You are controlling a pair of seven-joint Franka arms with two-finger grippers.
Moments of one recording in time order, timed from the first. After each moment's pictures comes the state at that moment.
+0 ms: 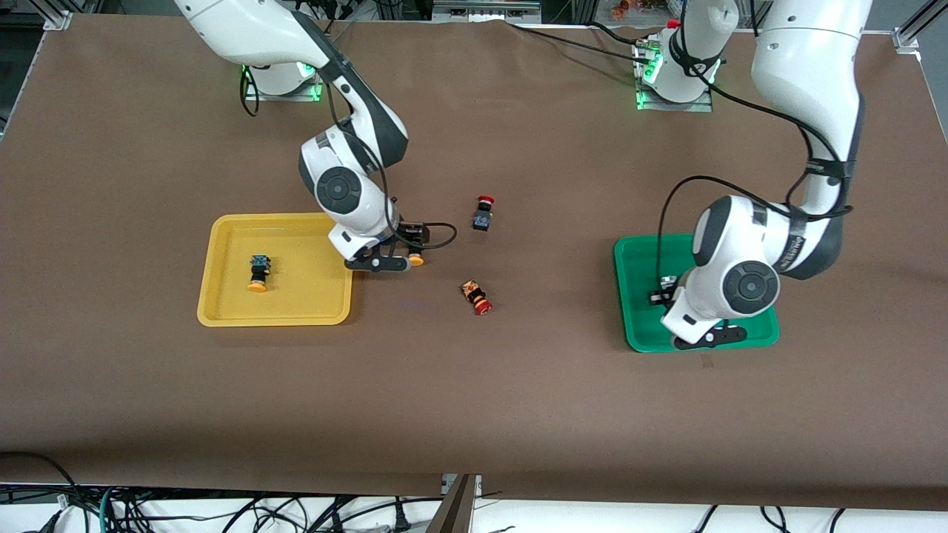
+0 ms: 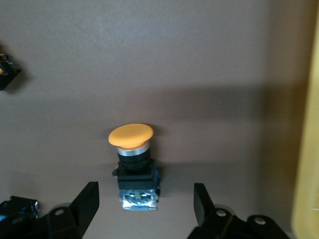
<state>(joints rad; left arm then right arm) -0.16 0.61 0.00 -1.58 0.09 1.91 -0.26 0.43 0.55 0.19 -1.90 0.09 2.39 0.59</state>
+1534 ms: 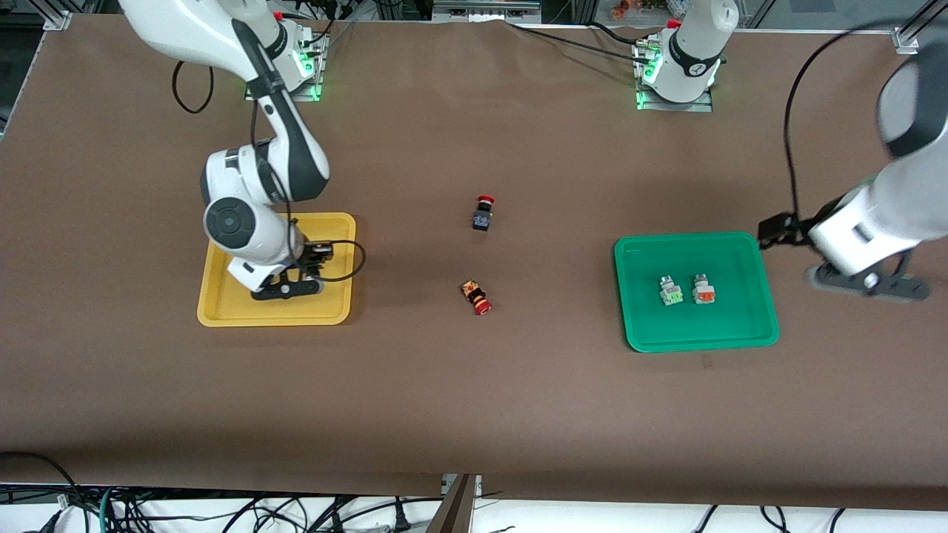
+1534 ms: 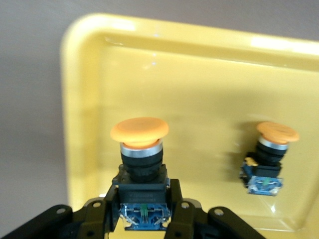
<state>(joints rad) -0.04 0.22 -0.04 -1.41 0.05 1.55 0.08 0.44 0.46 -0.17 -1.92 0.09 2.19 0.09</state>
